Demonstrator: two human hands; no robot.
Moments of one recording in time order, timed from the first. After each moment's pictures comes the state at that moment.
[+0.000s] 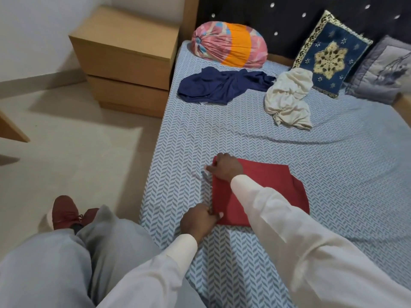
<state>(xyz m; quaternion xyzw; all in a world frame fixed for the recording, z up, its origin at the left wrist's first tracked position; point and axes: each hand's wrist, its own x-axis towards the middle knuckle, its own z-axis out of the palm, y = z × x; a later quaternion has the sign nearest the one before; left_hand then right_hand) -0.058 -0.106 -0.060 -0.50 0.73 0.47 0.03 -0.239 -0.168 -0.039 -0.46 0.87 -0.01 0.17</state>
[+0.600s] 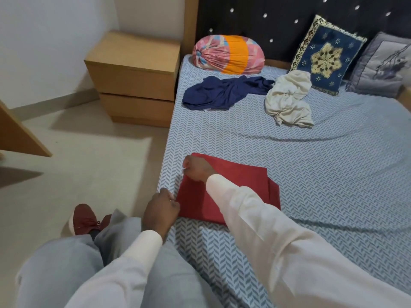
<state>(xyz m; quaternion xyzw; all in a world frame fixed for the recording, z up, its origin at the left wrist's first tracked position) 0.042 -0.165 -0.029 -0.56 0.74 0.35 -0.09 -0.142 -0.206 -0.016 -0.54 0.79 -0.10 0.27</state>
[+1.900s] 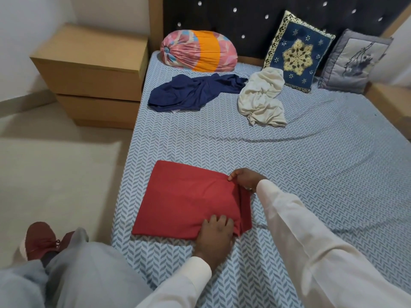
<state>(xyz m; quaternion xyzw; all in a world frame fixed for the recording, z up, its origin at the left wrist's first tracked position) -0.130 -0.027 -0.062 -0.21 0.97 0.11 -0.07 -0.357 -0.065 -0.014 -0.29 0.87 -0.14 0.38</state>
